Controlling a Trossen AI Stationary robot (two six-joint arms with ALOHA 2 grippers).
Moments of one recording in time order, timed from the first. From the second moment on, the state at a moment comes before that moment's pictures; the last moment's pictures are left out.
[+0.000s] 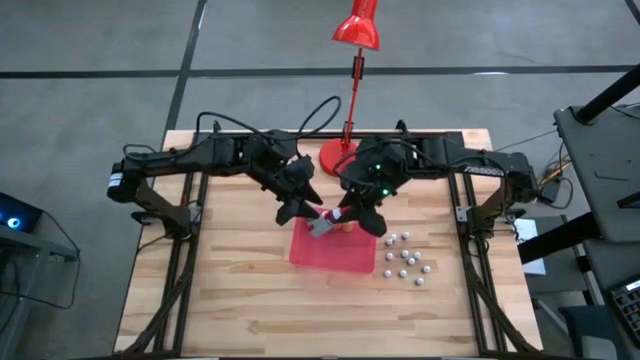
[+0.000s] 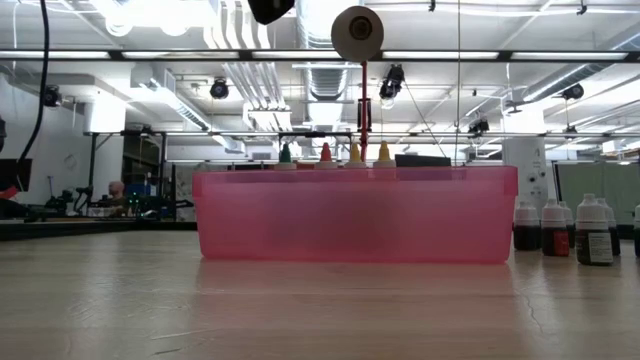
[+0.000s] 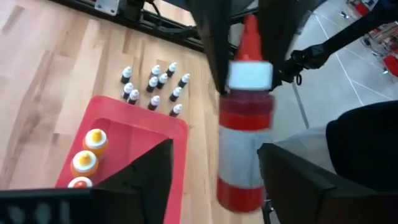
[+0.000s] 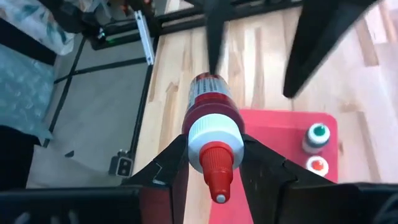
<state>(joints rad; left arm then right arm) 0.09 1.47 1.60 -0.71 0.44 -0.28 -0.01 1.63 1.86 -0.97 -0.35 0.22</state>
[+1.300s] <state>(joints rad) 0.09 1.47 1.60 -0.73 0.33 -0.26 -0.01 1.64 1.58 -1.35 -0.12 0.28</state>
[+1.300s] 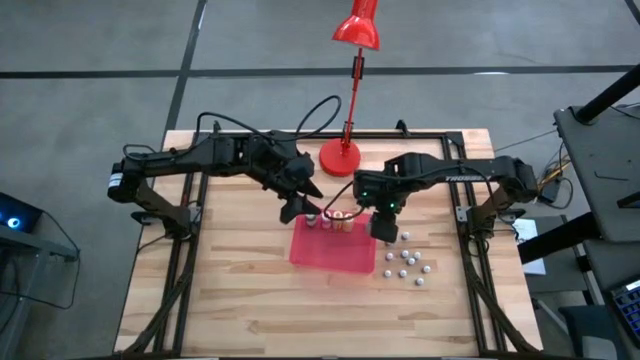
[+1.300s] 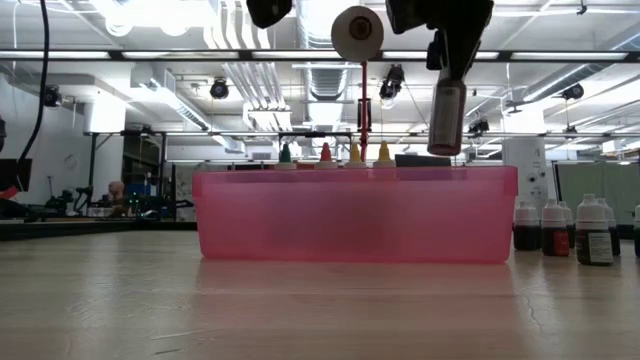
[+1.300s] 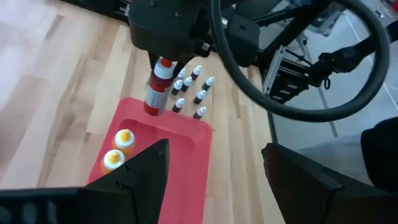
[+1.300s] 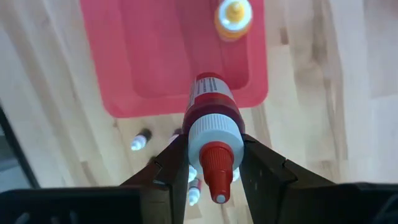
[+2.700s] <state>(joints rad) 0.10 1.44 1.57 -0.84 0.15 -0.08 -0.07 1.64 1.57 -1.31 -0.11 0.22</state>
